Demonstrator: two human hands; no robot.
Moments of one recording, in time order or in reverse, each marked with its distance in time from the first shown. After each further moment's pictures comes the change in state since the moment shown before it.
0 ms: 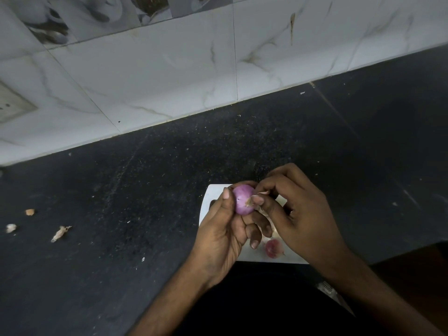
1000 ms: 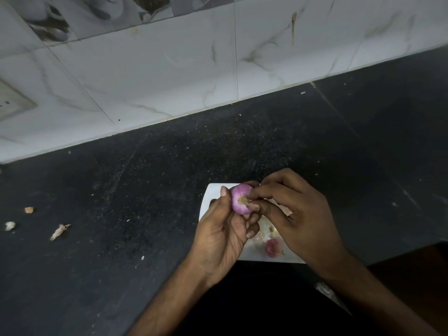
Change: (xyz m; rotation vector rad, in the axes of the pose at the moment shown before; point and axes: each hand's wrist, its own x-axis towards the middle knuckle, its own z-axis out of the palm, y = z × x) left_hand 0.003 -0.002 -0.003 -0.101 0.102 -0.044; right_hand -0.001 0.002 0.002 0.009 0.015 -0.073
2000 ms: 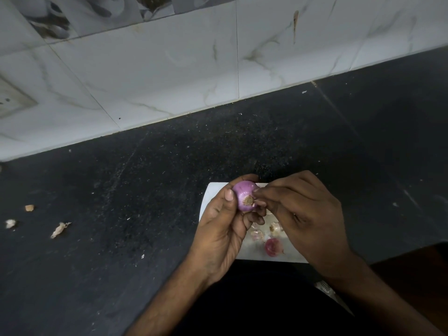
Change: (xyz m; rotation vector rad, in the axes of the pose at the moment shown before) left_hand 0.001 -0.002 -0.005 0.032 -0.054 0.139; right_hand -0.005 0.001 -0.006 -0.190 0.127 -0.168
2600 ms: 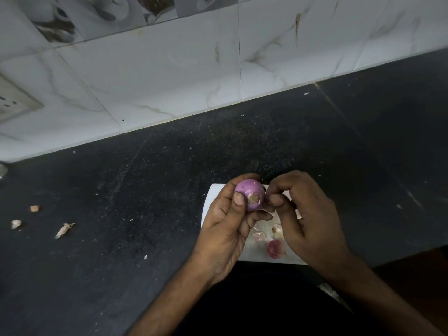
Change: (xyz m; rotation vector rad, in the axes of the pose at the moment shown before) left_hand 0.001 0.001 0.002 0.069 -0.030 0.052; right_hand 0.002 -0.005 -0.001 0.137 -0.055 0.108
